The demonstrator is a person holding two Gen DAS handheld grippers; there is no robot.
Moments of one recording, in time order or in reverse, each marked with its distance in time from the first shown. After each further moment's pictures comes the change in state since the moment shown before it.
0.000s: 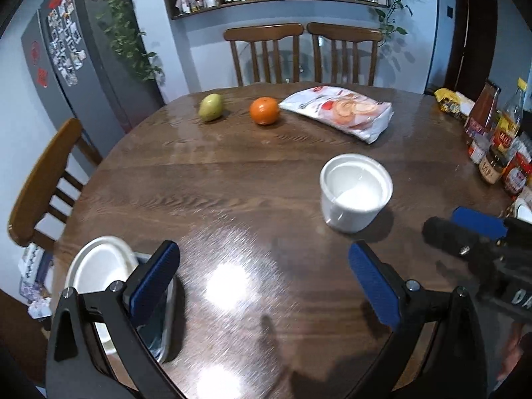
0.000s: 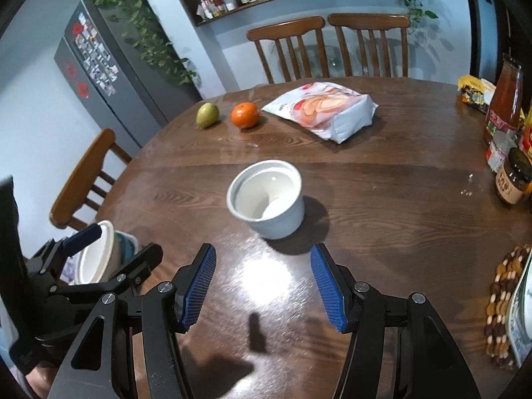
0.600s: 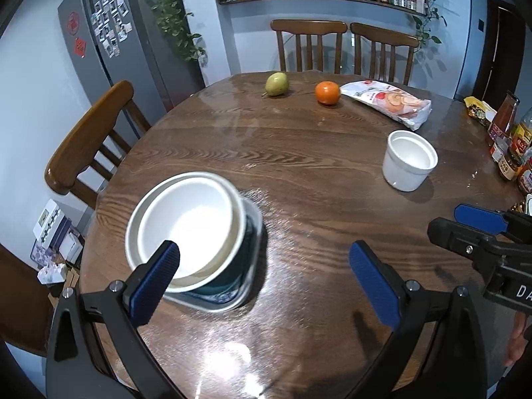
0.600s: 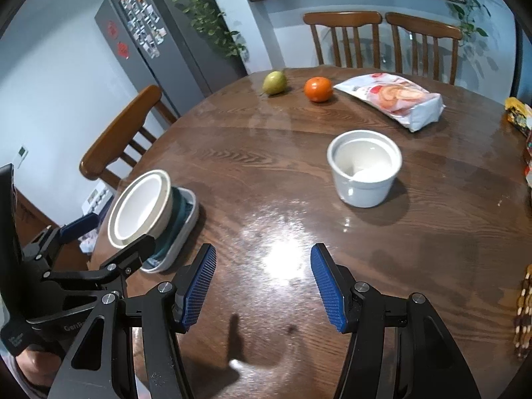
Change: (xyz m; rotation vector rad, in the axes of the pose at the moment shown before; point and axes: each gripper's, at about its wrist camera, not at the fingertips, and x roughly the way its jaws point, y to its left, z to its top) left arm -0.047 0.074 -0.058 -0.086 0.027 0.104; right arm -0.001 0.080 -0.039 -0.148 0.067 0.114
